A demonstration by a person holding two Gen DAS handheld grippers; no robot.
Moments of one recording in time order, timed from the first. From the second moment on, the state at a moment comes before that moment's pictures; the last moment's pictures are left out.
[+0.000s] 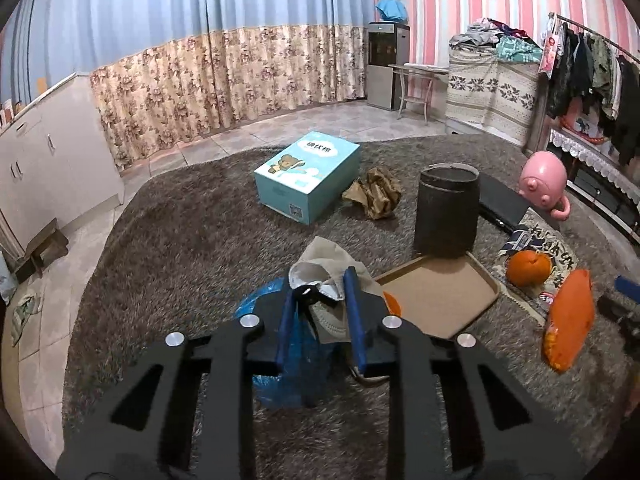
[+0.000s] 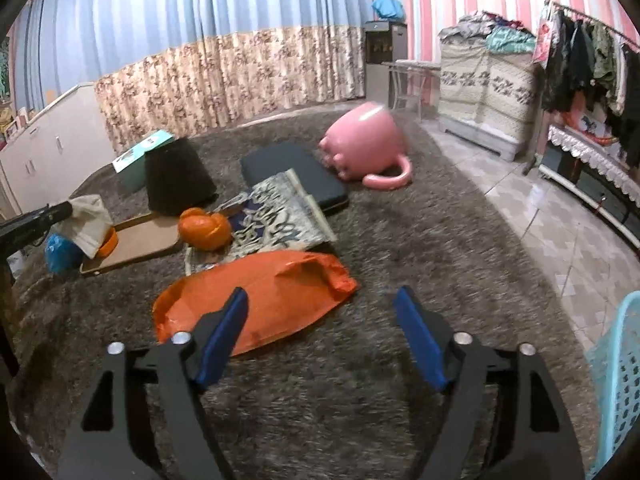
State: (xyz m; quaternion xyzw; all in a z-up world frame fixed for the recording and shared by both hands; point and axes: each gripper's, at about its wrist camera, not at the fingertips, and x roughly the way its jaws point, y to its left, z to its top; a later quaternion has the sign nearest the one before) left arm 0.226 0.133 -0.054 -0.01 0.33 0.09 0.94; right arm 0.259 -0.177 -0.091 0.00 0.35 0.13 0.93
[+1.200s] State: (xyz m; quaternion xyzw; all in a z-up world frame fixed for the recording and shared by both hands) left arm 0.183 -0.043 -0.010 -0.01 0.26 -0.09 0.96; right arm 0.154 -0.324 -0.018 0.06 0.26 0.00 0.96
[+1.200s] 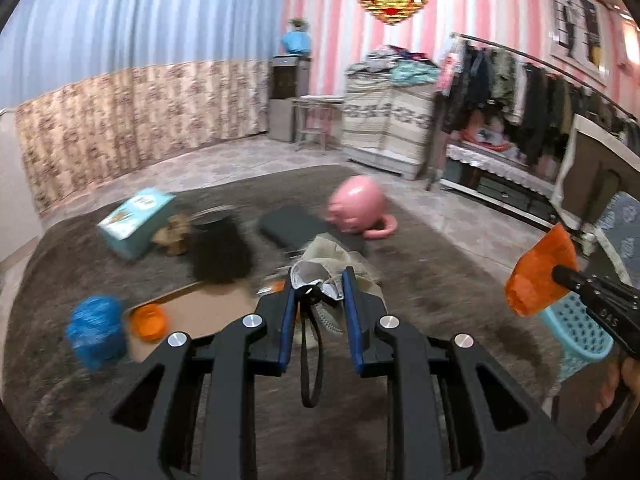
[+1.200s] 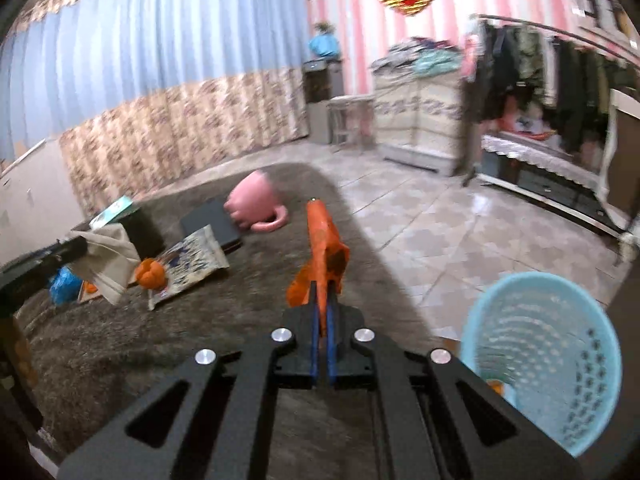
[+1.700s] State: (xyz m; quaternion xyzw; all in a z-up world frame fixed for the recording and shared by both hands) left arm 0.196 -0.239 -0.017 0.02 0.26 -0.26 0.93; right arm 0.094 -0.478 -0.031 0.13 0.23 -0.20 0.94
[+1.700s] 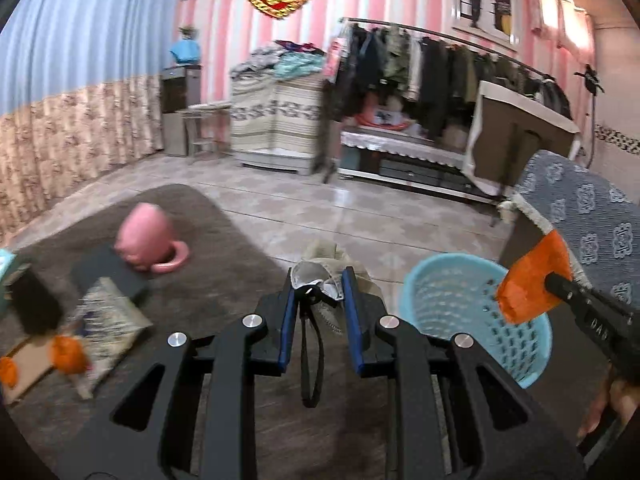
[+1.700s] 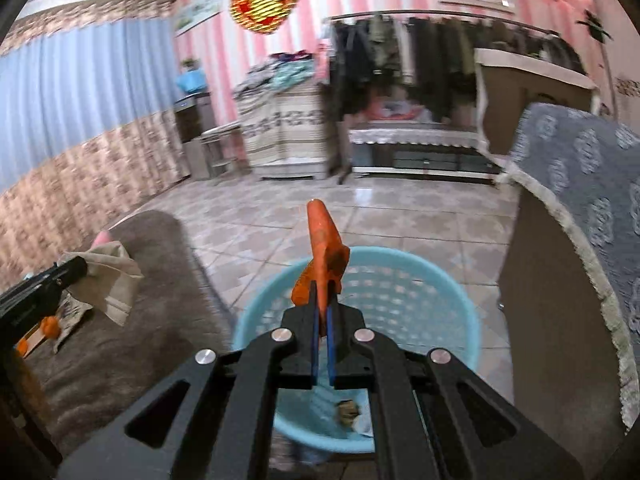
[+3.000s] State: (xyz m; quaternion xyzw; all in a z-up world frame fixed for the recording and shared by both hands) left arm 0.233 -0.332 -0.069 0.08 0.27 -0.27 0.92; right arm 0.125 -0.507 -0.089 0.12 0.27 -0.28 0.91
